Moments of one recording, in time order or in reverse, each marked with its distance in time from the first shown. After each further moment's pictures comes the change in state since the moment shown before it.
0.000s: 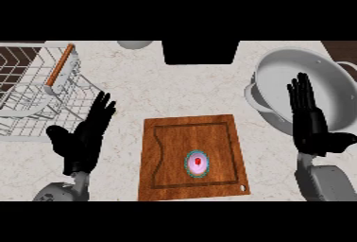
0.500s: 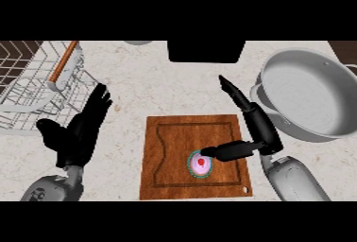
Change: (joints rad) left arm -0.044 0.037 0.021 -0.019 0.017 -0.059 0.015; right arm -0.119 0.002 0.331 -0.089 0.222 0.093 0.114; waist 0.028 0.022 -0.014
